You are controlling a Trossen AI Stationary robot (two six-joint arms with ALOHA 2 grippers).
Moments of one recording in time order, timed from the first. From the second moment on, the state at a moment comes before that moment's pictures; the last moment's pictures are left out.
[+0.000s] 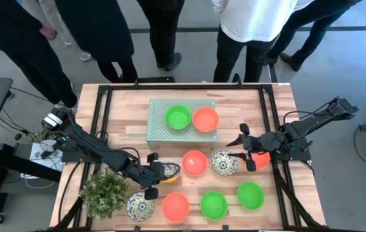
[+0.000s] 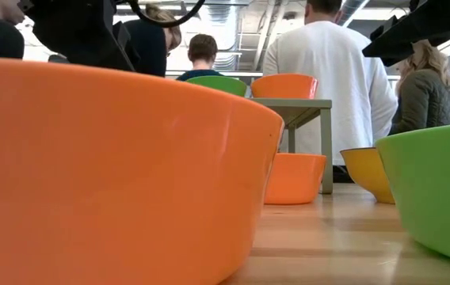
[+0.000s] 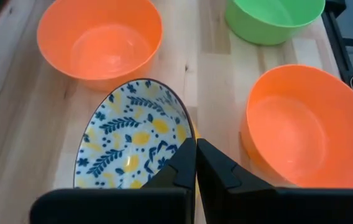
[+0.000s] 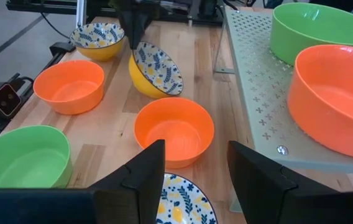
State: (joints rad) left arm -0.55 1.55 0.89 -0.19 -0.32 -0.42; right arm 0.43 0.72 0.50 -0.25 0.36 0.12
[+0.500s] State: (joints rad) left arm -0.55 1.55 0.89 -0.20 -0.28 -0.43; right arm 0.43 0.72 0.50 -0.25 0.36 0.12
